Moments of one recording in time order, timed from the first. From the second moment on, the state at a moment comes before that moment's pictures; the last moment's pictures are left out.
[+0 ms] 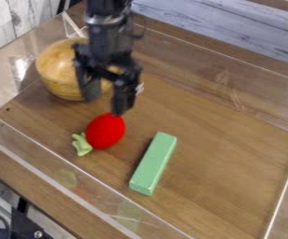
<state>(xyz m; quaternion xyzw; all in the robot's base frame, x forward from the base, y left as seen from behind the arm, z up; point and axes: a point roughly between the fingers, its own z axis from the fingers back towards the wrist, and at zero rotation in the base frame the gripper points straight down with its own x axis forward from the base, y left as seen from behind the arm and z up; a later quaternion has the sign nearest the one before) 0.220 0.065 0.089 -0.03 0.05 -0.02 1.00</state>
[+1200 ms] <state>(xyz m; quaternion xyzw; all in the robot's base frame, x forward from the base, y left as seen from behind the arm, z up) 0.224 0.044 0.083 -0.05 0.04 -0.03 1.00</state>
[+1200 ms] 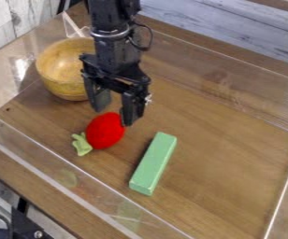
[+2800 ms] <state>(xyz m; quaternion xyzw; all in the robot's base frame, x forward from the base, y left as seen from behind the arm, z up) 0.239 0.030 0.061 -0.07 0.05 -0.01 1.00</state>
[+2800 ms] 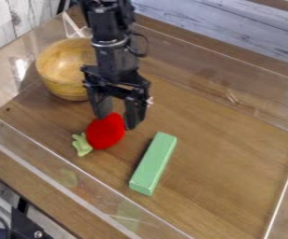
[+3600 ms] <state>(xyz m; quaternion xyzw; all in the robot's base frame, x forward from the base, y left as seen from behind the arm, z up) 0.223 0.021 0.061 -0.06 0.04 -0.01 1.00</state>
